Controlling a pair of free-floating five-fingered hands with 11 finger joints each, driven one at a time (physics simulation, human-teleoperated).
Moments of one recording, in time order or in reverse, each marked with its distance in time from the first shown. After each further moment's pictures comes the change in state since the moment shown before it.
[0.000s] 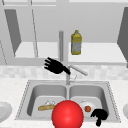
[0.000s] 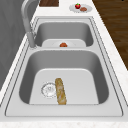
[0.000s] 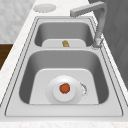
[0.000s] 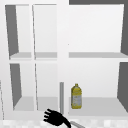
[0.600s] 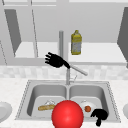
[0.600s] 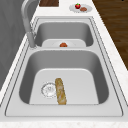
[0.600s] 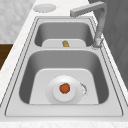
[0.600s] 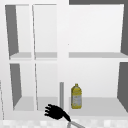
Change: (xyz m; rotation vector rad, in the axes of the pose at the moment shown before) left hand -0.041 -0.021 -0.033 0.013 0.002 0.004; right hand 0.000 0.000 0.000 0.000 0.000 0.000
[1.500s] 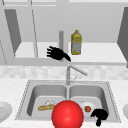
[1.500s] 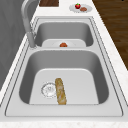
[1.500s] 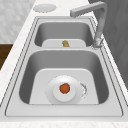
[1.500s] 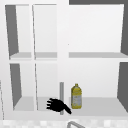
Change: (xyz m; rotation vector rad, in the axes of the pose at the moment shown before) left hand -0.041 -0.023 -0.047 0.022 0.011 0.011; right hand 0.000 0.000 0.000 0.000 0.000 0.000
